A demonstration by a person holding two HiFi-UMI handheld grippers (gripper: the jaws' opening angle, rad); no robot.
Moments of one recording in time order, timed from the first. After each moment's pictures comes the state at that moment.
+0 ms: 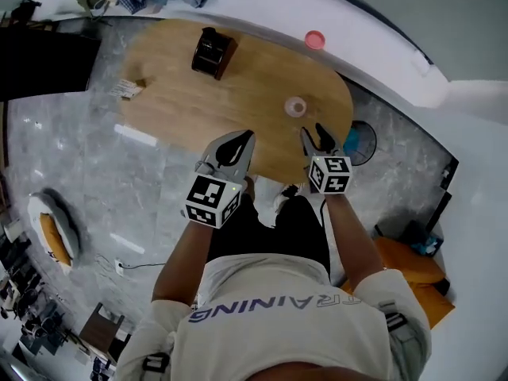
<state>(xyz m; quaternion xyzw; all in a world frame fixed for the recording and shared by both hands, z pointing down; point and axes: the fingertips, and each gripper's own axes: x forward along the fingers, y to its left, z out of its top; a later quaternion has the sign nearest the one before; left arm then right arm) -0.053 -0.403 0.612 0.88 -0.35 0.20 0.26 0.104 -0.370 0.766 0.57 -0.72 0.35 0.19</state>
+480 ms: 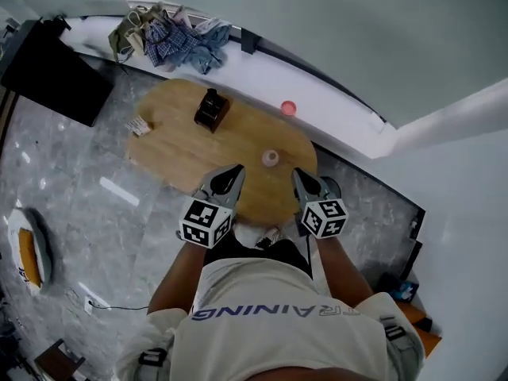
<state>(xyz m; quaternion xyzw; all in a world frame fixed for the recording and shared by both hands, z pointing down) -0.041 -0.368 0.478 0.90 -0.38 0.12 0.20 0.107 -0.353 0.546 0.53 -0.80 0.27 0.09</state>
